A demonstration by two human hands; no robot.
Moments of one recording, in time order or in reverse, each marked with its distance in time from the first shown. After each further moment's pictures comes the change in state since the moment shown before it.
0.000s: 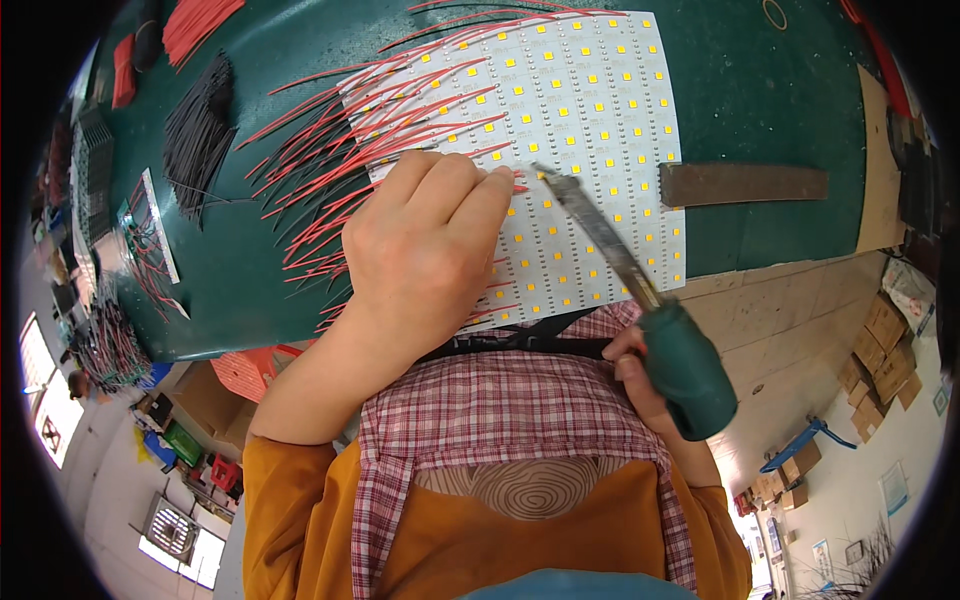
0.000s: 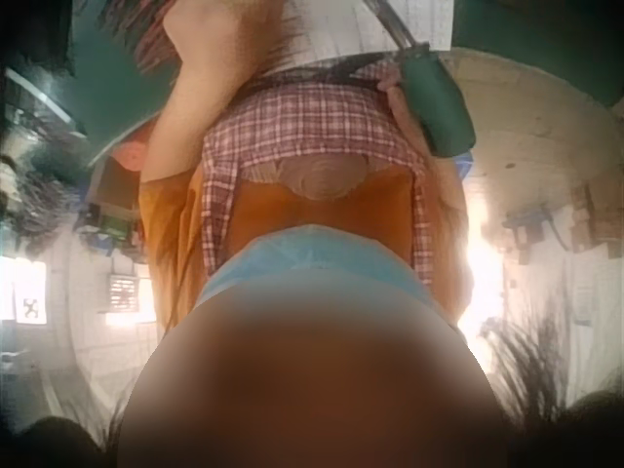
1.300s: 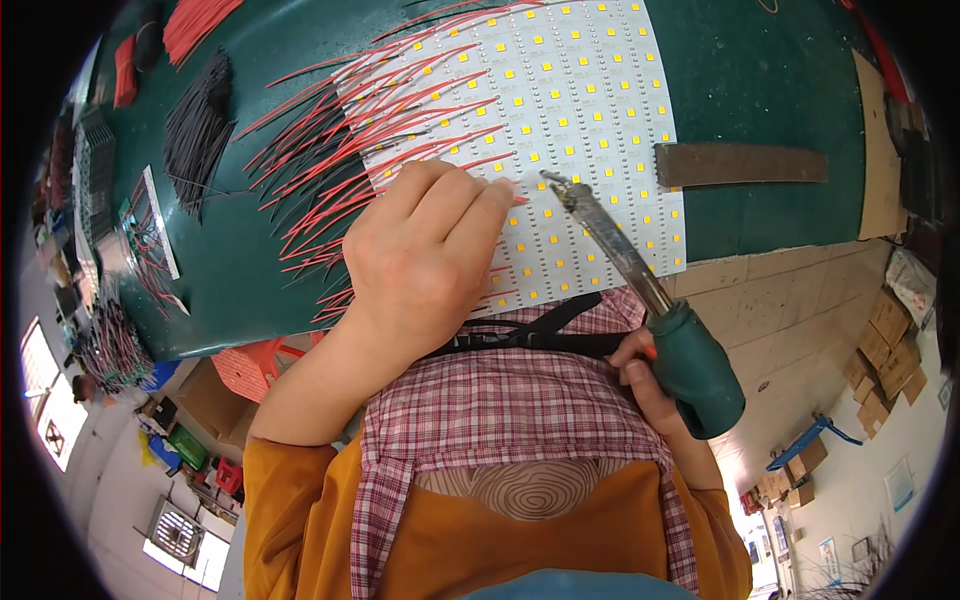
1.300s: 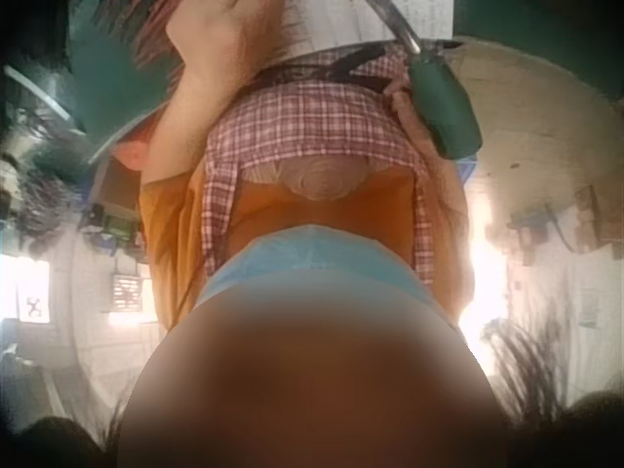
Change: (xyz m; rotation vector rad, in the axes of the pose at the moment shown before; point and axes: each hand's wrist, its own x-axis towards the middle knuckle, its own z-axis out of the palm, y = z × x) left_hand -0.012 0.002 0.005 0.011 0.041 0.098; right_hand -0.022 0.017 0.009 0.149 0.072 -0.045
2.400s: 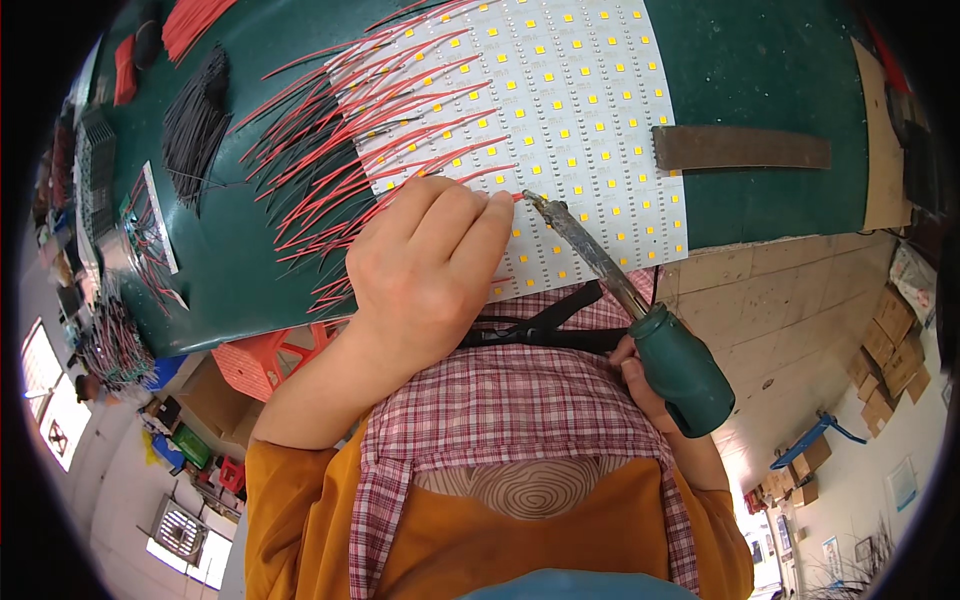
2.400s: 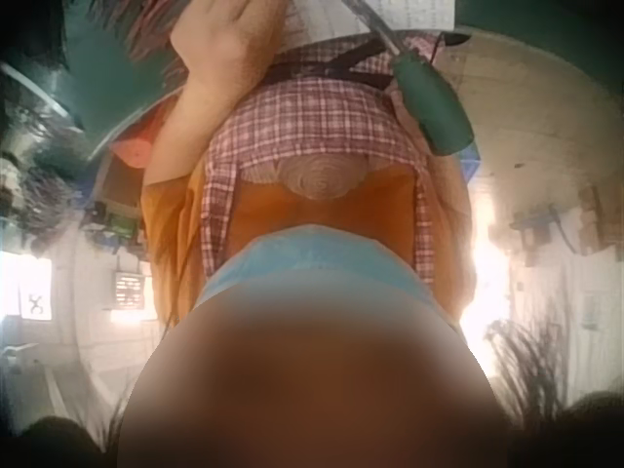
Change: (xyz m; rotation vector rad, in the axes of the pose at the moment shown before) left_hand -0.009 0.015 -0.010 -0.034 -0.047 -0.038; right_hand -0.015 0.021 0.004 -0.225 -0.044 0.015
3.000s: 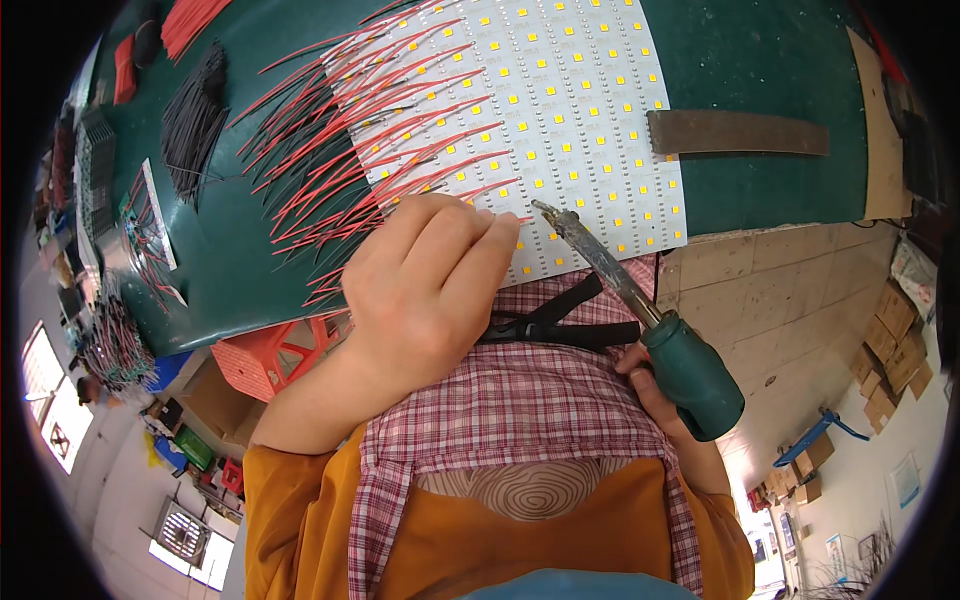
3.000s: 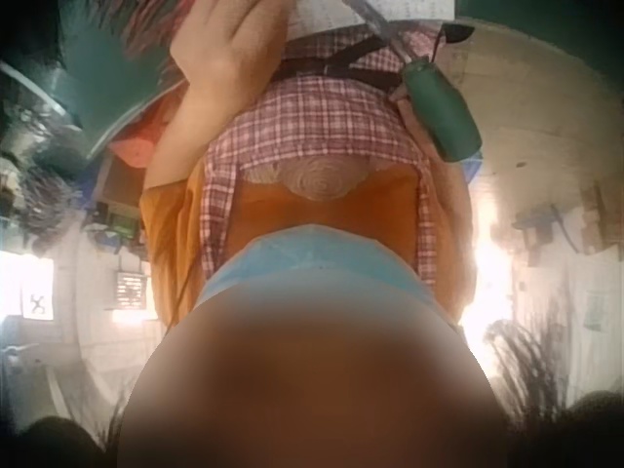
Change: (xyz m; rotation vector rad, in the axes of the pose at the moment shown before) left_hand -0.006 0.013 -0.007 -0.093 0.031 0.006; right_hand -0.007 -0.005 -0.004 0.075 0.113 -0.040
